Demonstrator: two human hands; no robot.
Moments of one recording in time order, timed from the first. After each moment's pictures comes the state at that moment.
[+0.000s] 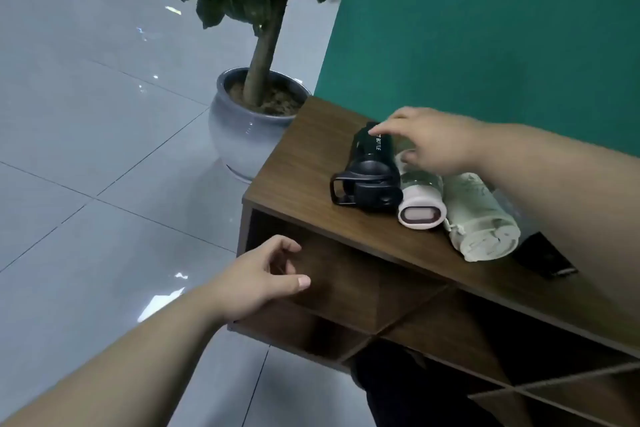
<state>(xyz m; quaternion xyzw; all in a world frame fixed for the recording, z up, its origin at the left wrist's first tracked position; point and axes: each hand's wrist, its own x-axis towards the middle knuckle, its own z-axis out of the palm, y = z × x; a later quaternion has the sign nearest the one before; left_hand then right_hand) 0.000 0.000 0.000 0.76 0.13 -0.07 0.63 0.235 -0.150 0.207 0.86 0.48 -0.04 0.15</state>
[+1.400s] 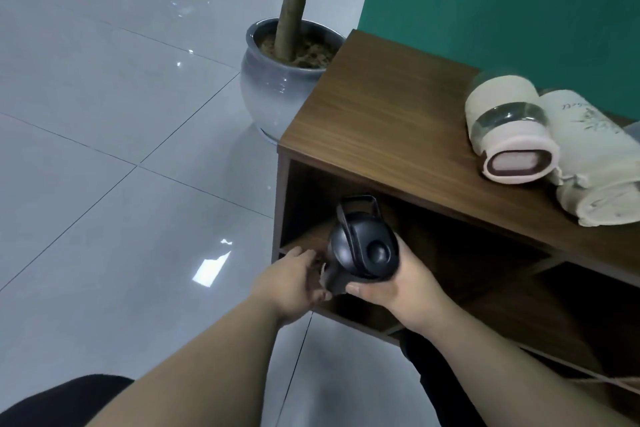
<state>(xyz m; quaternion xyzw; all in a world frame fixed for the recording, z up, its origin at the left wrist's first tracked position) 0.018 -0.012 -0.137 0.91 0.20 -0.09 0.35 0.114 -0.191 -0.076 0.80 0.26 -0.27 -0.47</state>
